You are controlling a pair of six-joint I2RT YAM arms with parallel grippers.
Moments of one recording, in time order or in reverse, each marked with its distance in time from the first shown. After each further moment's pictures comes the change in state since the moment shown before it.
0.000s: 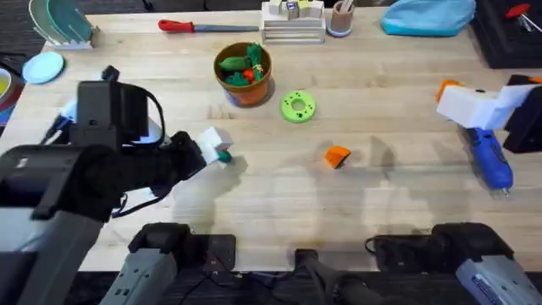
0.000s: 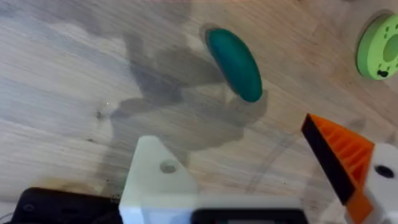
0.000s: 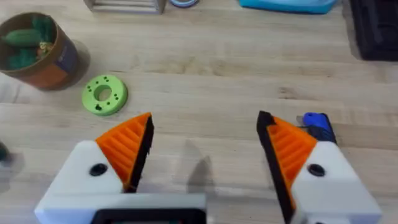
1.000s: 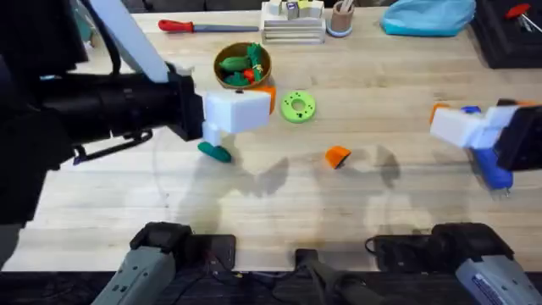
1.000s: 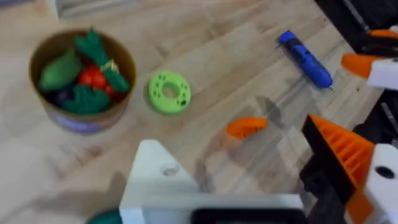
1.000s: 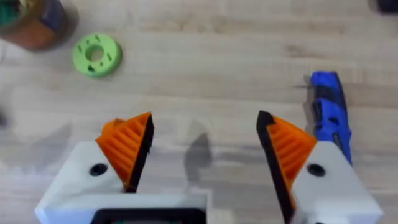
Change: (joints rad) left arm -0.079 0.051 0.334 0.177 0.516 0.648; right arm 0.000 0.000 0.000 -0.129 0.000 0.000
